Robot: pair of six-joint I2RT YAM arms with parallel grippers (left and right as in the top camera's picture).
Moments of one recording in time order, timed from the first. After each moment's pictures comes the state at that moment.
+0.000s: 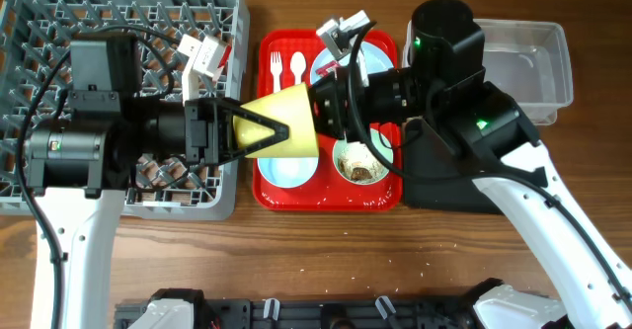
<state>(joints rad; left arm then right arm) -0.06 1.25 1.48 -1.12 1.48 -0.20 0.52 1.40 1.42 -0.33 -1.14 0.48</state>
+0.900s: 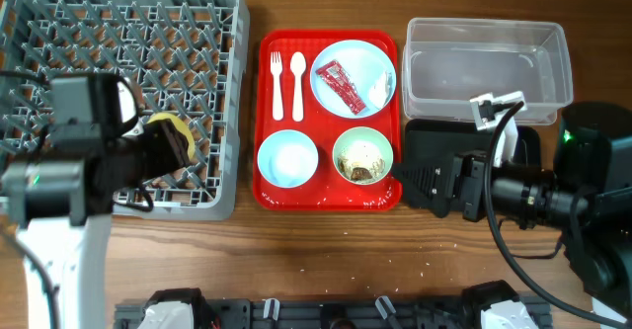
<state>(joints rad) 0.03 1.18 1.41 -1.38 0.05 -0.35 0.22 0.96 1.43 -1.20 -0.75 0.43</state>
